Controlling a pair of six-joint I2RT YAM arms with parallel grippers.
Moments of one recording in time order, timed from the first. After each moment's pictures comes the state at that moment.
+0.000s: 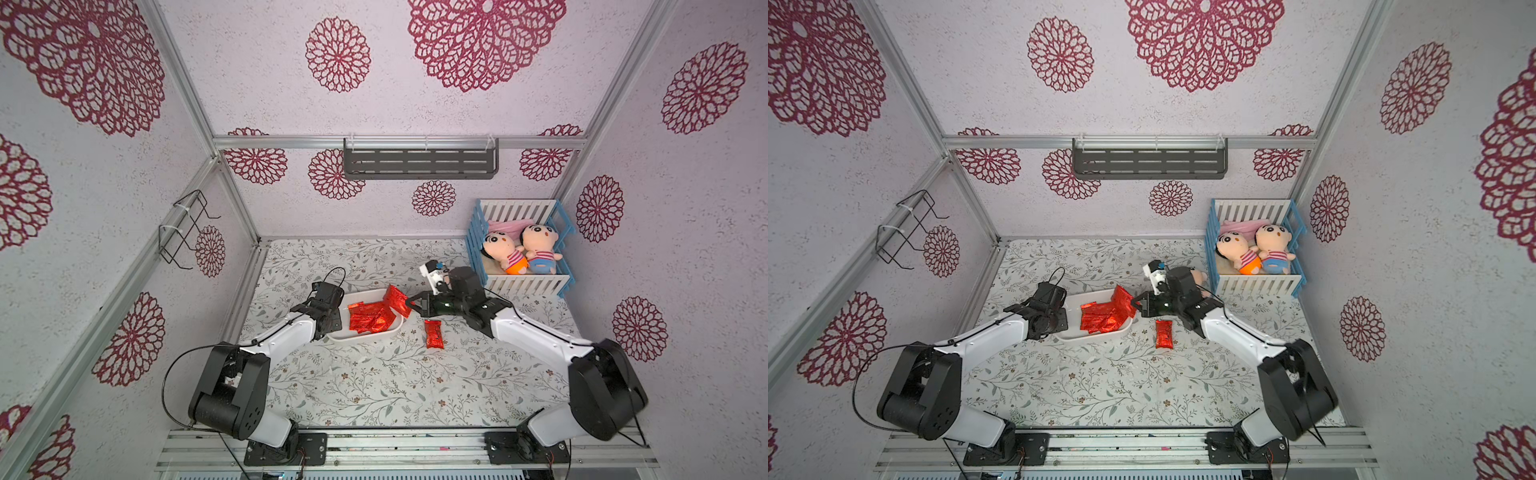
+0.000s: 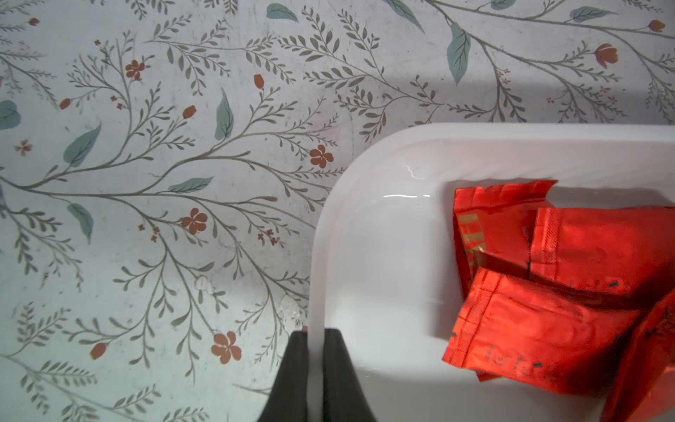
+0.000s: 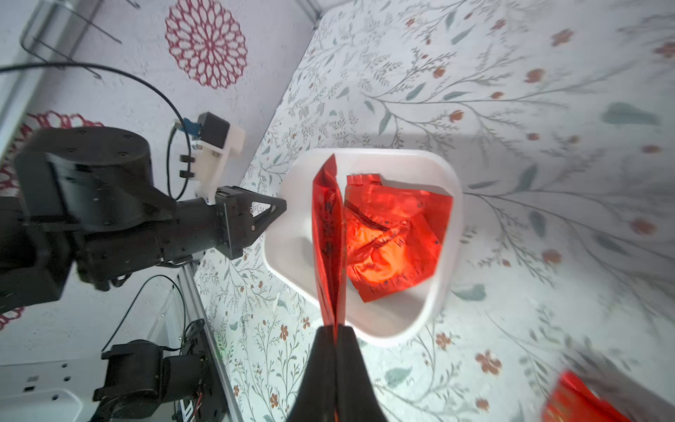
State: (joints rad) left arm -0.33 1.52 0.85 -0.45 -0.30 -0.50; right arm 0.47 1.41 0.89 0.00 -0.53 0.52
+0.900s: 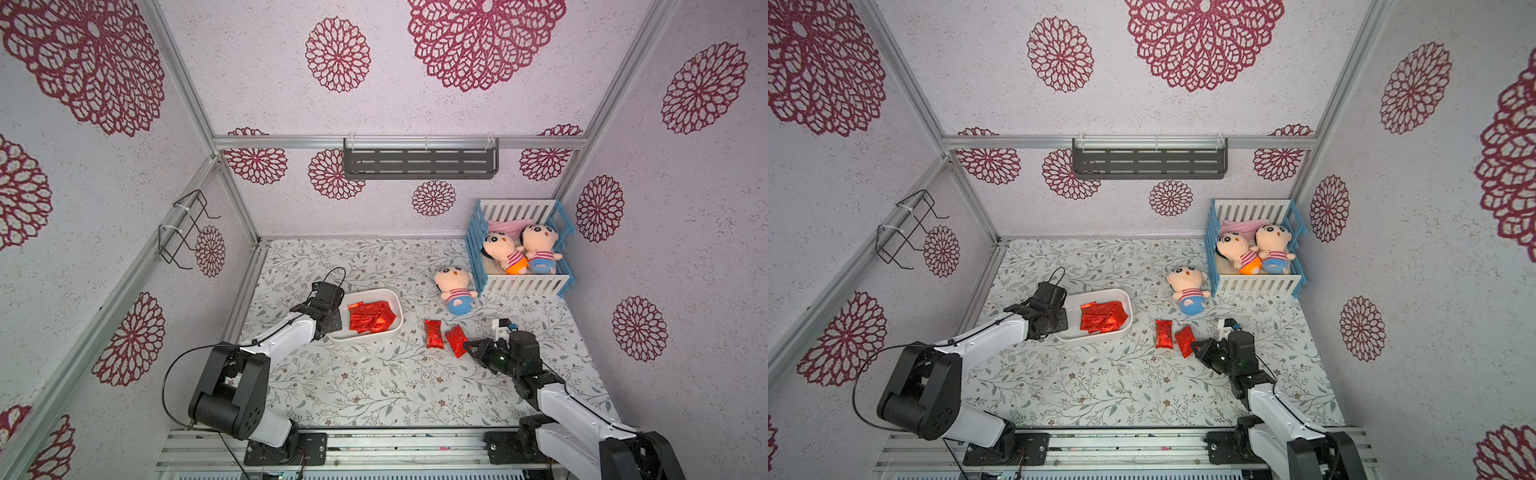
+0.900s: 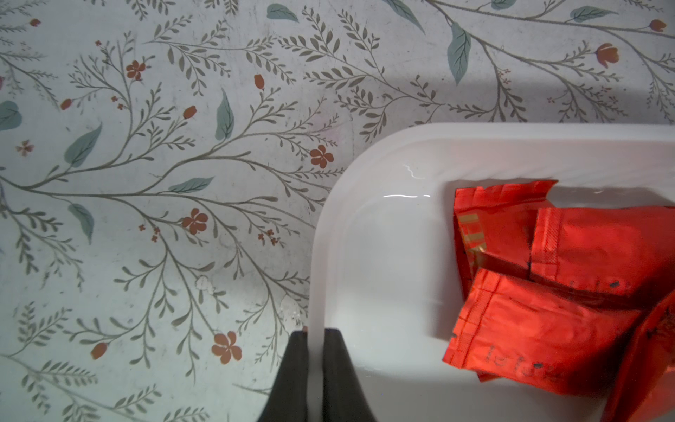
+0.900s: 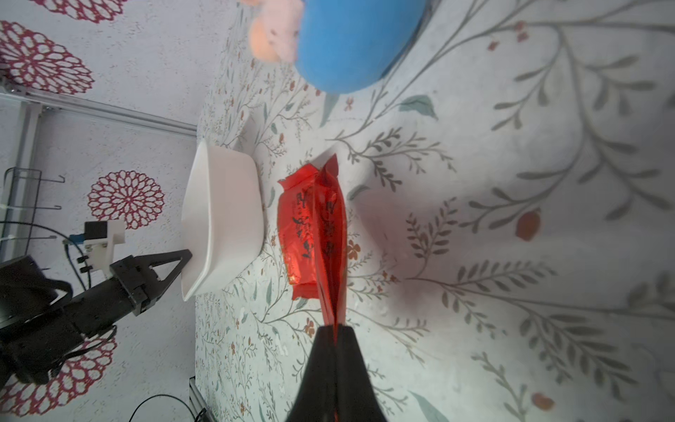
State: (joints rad) left arm -0.34 1.52 0.85 -0.45 -0.30 -0.50; right arm 0.14 1.00 0.17 0.20 -0.47 0.86
